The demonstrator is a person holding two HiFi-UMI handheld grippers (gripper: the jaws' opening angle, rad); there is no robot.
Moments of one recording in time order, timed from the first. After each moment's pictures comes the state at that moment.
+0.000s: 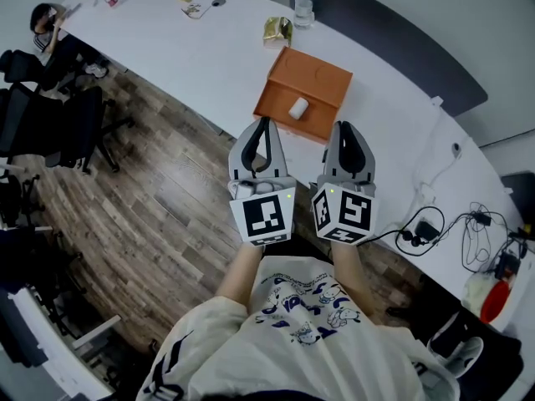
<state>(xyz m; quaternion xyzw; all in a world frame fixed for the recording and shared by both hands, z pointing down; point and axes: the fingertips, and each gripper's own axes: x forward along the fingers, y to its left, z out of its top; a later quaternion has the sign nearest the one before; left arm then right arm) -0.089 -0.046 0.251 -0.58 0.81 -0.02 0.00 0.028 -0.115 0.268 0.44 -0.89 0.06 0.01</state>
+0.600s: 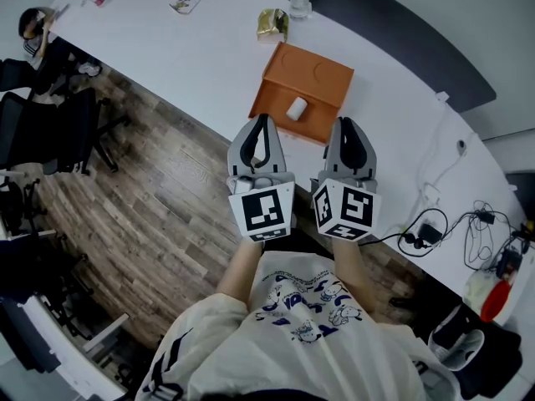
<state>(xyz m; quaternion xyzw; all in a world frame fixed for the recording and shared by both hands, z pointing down) -0.109 -0.092 0.284 -0.59 0.81 -0.04 -0.04 0.014 -0.157 0.295 0.46 -0.88 0.08 0.03</state>
